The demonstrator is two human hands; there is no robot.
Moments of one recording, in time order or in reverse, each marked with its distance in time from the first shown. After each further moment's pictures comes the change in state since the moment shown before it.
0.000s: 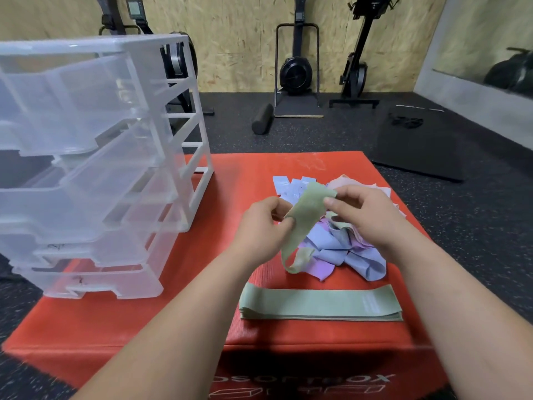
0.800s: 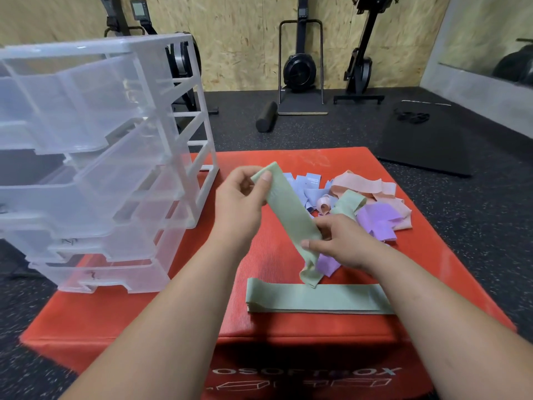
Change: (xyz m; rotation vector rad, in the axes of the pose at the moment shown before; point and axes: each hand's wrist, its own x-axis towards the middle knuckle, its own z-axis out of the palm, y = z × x) left_hand 0.001 0.011 -0.030 -0.531 0.333 0.011; right_hand -0.003 0.044 0.041 -0.448 -0.308 0.013
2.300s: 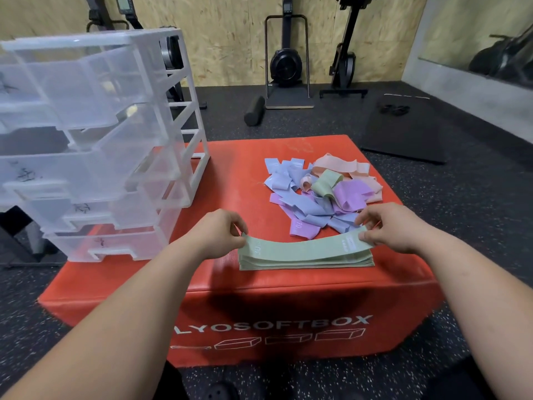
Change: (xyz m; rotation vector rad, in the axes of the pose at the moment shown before) left_hand -0.060 -0.009 -0.072 1.077 -0.596 -0.157; right_hand -0.114 0.049 -0.065 -0.222 0.130 0.271
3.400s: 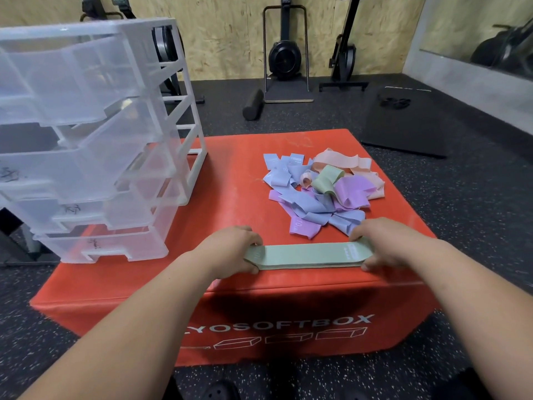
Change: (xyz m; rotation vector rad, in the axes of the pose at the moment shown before) left_hand 0.013 -0.007 0.040 0.410 -0.163 0.296; right_hand 0.005 -0.006 0.025 -0.602 -0.254 -0.063
